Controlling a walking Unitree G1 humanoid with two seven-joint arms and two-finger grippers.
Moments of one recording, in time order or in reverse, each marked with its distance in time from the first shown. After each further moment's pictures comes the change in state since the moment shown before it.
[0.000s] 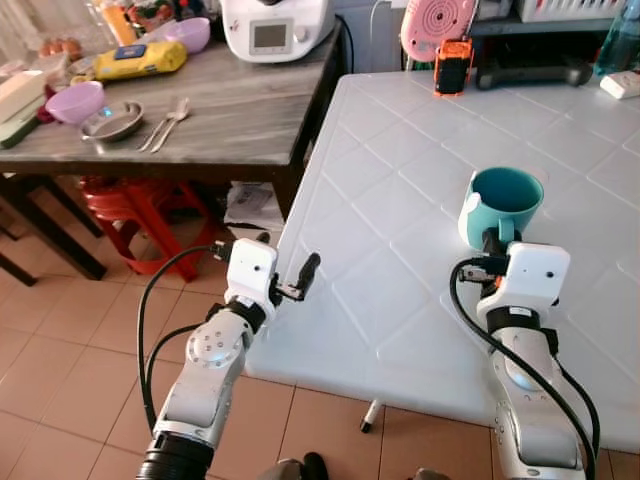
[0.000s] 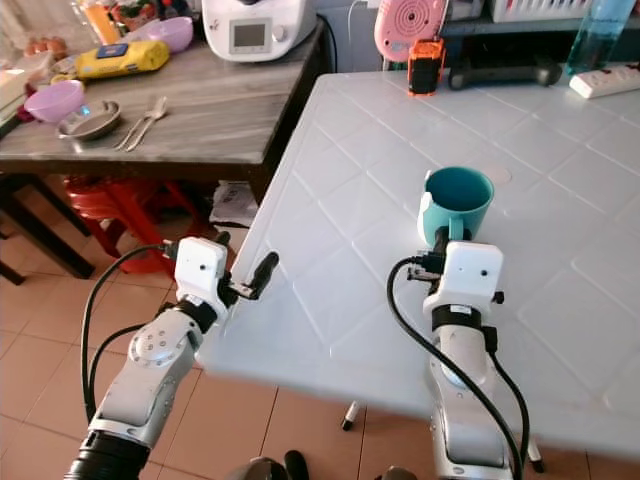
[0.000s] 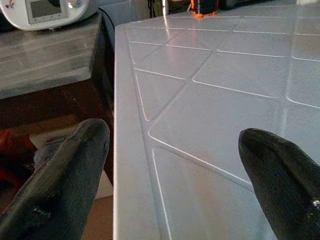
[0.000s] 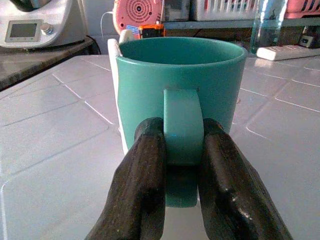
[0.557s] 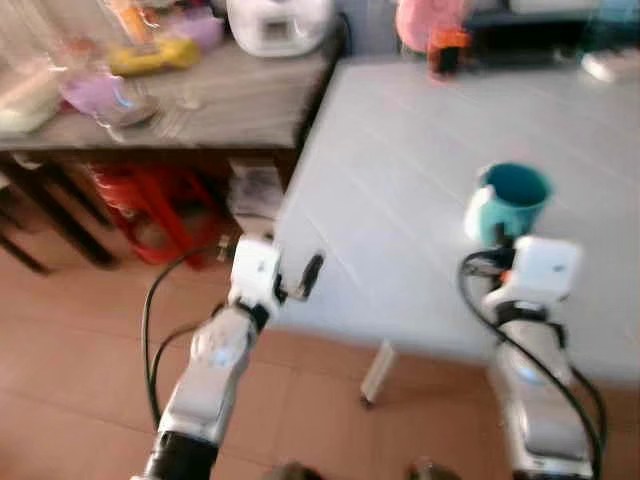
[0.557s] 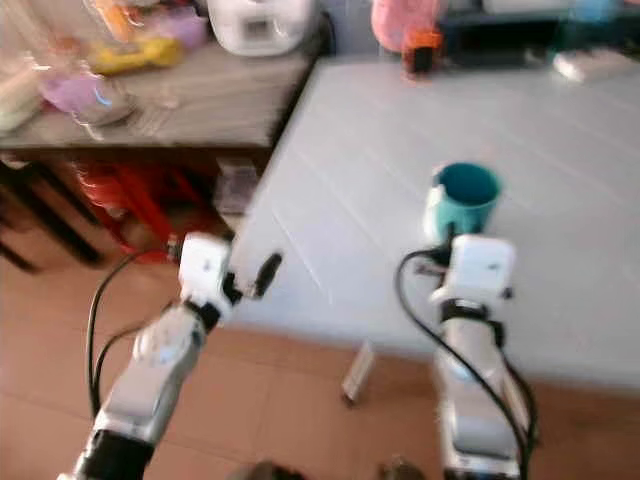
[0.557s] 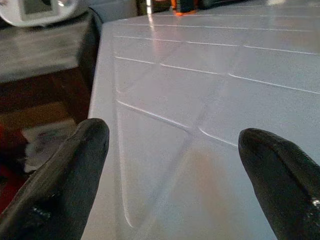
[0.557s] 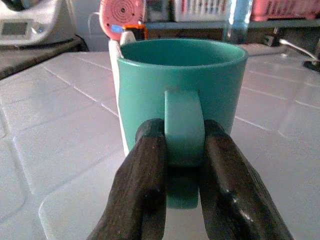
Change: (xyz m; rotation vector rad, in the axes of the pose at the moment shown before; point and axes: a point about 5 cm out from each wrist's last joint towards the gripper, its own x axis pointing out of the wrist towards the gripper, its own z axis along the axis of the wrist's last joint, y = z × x) left arm 0.003 -0.004 0.000 0.001 0.002 -0.017; right arm 0.005 -0.008 0.001 0.002 0.003 -0.036
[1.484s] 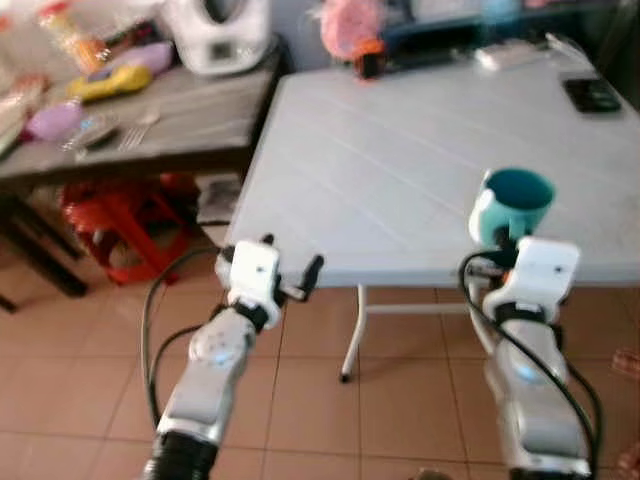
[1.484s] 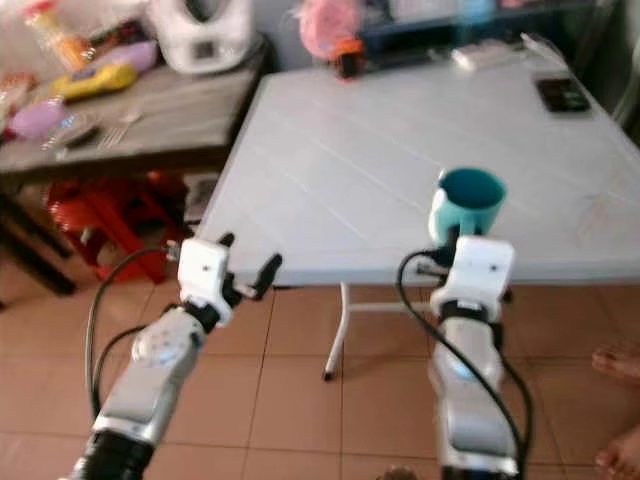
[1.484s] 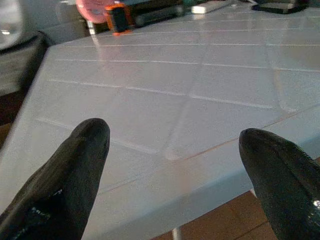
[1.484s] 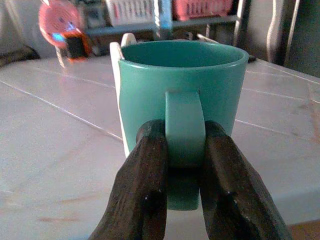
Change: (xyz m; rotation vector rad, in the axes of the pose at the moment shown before) left arm 0.002 -0.004 -0.001 -0.024 -0.023 -0.023; right arm 0.003 -0.005 -0.004 -0.010 0.015 -0.029
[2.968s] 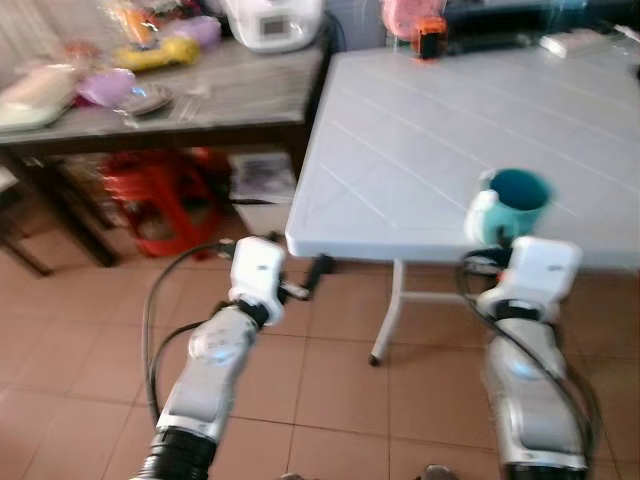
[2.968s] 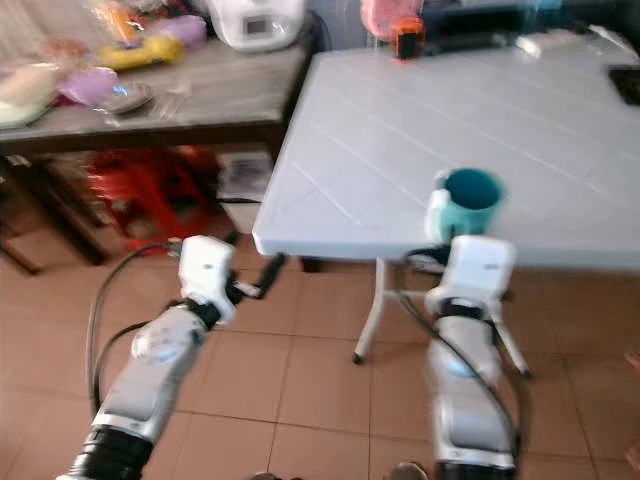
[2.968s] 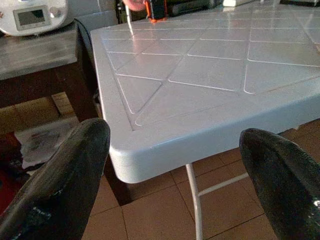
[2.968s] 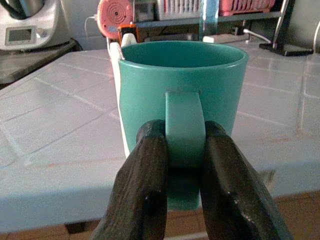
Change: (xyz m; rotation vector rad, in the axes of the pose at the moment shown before) left arm -0.002 0.007 0.000 0.012 0.002 -0.004; right arm 0.000 0.012 -0.003 0.029 0.011 0.014
